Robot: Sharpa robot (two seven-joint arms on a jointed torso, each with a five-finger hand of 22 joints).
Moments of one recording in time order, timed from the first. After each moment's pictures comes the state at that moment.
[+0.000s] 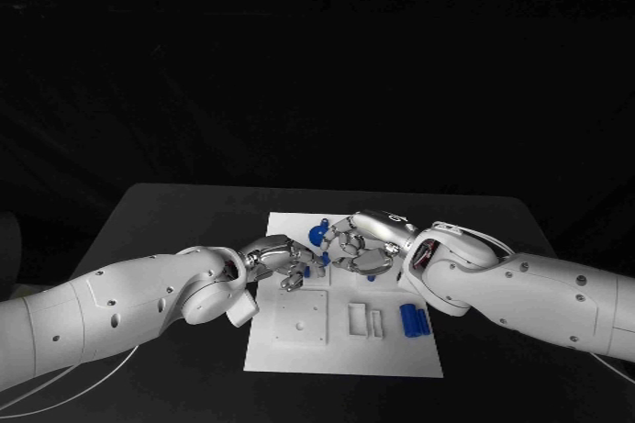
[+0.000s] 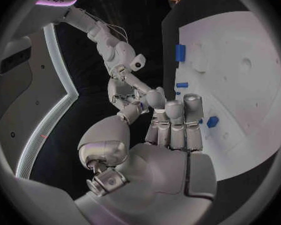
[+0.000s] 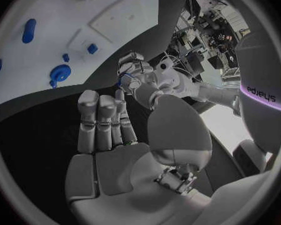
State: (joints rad) left arm 1.21 -0.71 -0.18 1.36 -0.49 0.06 0.20; left_hand 0.65 0.18 0.73 -0.27 0.28 0.95 0.07 0.37 0.84 1.24 -0.06 1.12 0.52 1.12 -0.15 1.47 0.53 0.08 0.90 -0.12 1.12 1.31; right arm 1.21 -0.72 -0.10 1.51 -1.37 -0.38 0.13; right_hand 1.13 -0.17 0.77 -0.27 0.05 0.88 0.12 0.29 0.48 0.98 0.00 1.19 1.07 1.23 -0.11 1.16 1.06 0.19 1.16 -0.06 1.06 1.31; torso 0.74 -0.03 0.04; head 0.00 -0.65
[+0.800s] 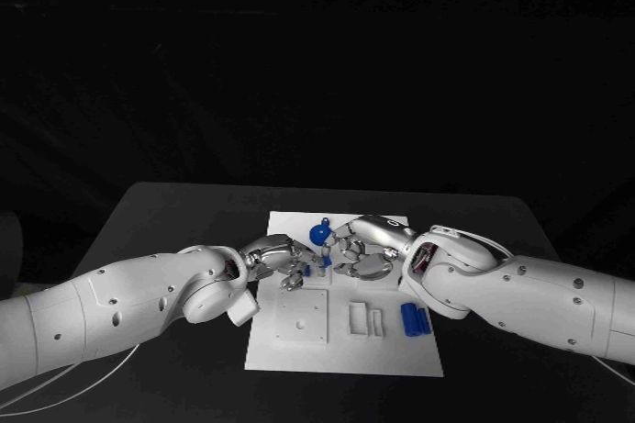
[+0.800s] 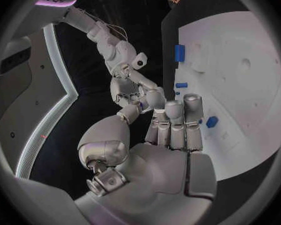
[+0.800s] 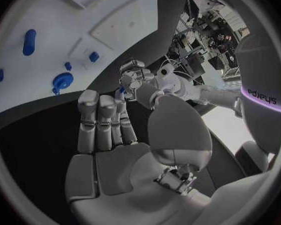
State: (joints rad) left arm 1.21 -0.71 -0.18 1.36 -0.49 0.05 0.20; left_hand 0.65 0.17 0.73 -0.27 0.31 0.95 0.07 0.37 0.85 1.24 -0.06 1.12 0.52 1.12 -0.15 1.47 0.52 0.08 0.90 -0.12 1.12 1.31; right arm 1.20 -0.71 -0.11 1.50 -1.38 -0.35 0.10; right_hand 1.12 -0.18 0.77 -0.26 0.05 0.89 0.12 0.29 0.48 0.98 0.01 1.19 1.07 1.23 -0.10 1.16 1.06 0.19 1.17 -0.07 1.06 1.31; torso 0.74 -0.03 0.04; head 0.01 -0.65
